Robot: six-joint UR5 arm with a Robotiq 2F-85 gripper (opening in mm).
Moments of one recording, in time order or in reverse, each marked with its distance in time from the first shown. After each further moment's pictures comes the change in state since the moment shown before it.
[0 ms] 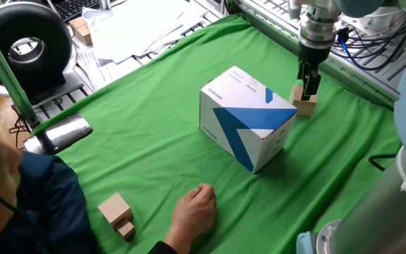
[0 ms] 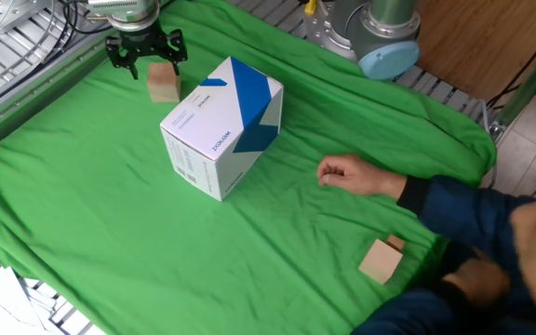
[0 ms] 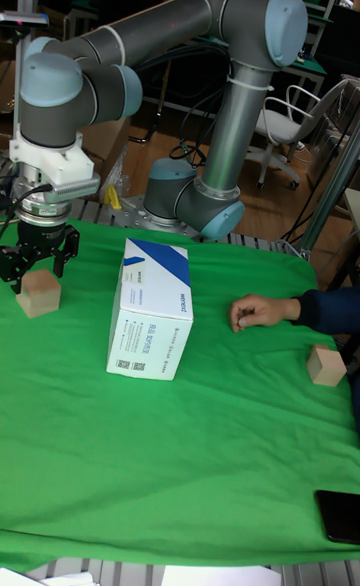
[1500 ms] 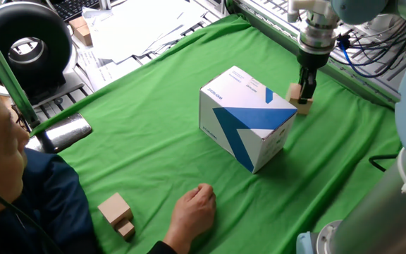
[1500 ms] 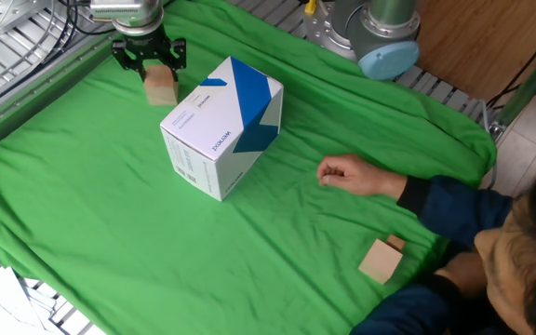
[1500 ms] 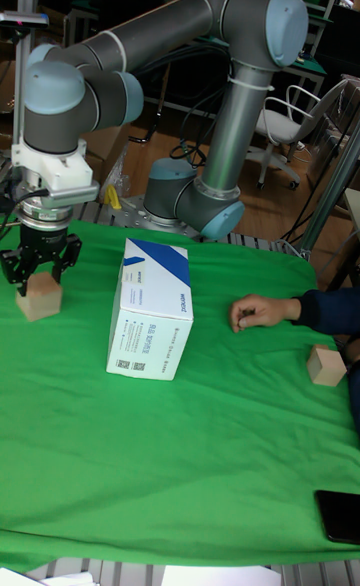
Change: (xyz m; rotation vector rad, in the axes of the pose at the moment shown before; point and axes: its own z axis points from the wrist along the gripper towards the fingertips) arm -0.001 0.007 0.000 -0.003 0.008 0.131
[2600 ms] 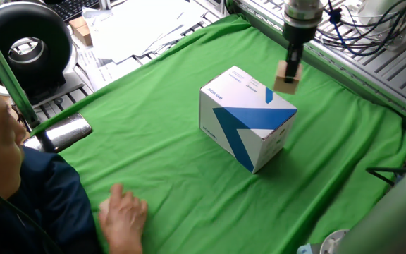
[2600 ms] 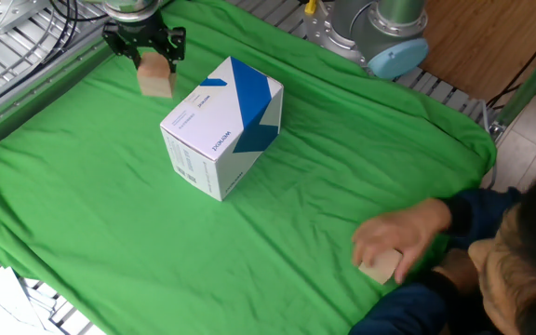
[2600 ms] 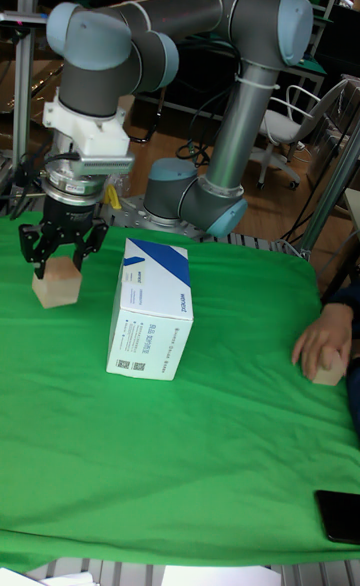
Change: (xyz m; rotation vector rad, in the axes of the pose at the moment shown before) arm -0.053 0.005 -0.071 0.064 -0.032 0.078
